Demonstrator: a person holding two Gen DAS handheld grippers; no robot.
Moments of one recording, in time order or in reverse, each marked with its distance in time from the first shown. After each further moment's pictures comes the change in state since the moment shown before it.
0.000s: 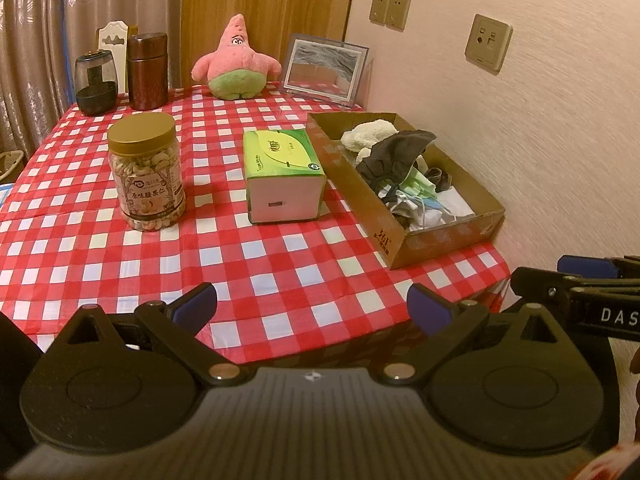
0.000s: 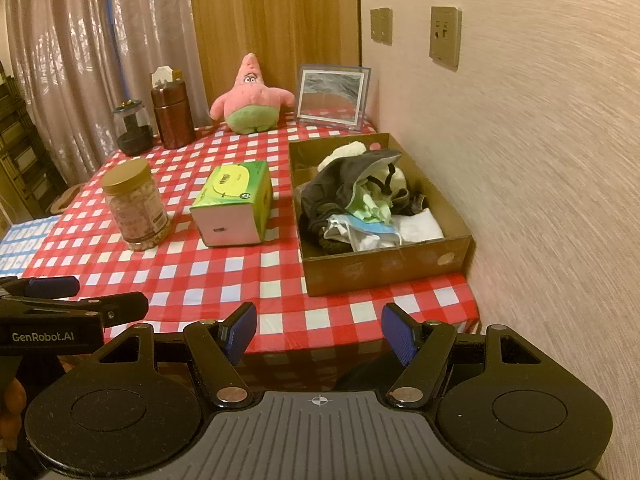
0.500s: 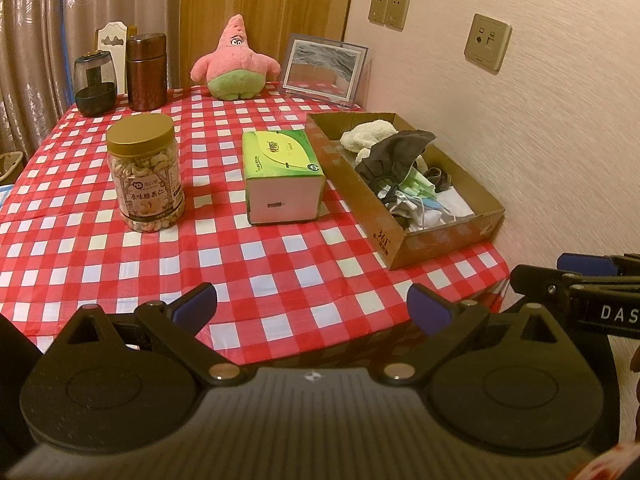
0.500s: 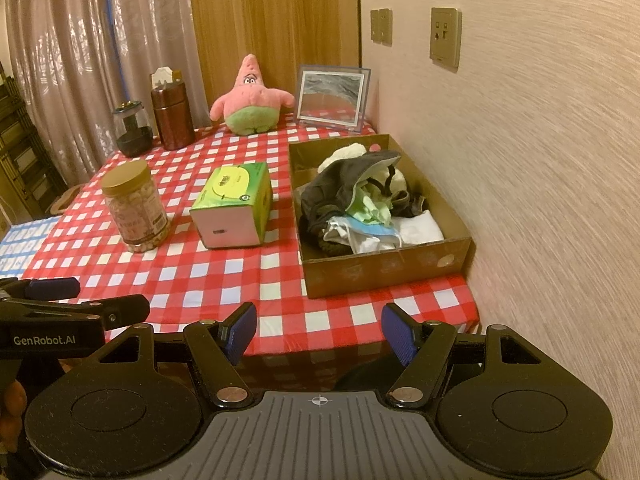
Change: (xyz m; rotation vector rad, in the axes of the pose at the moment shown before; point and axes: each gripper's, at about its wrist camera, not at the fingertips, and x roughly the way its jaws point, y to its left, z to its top) left arm 0.000 0.000 0.000 0.000 -0.001 -0.002; right arm 0.000 0.000 0.001 0.001 -0.001 -0.001
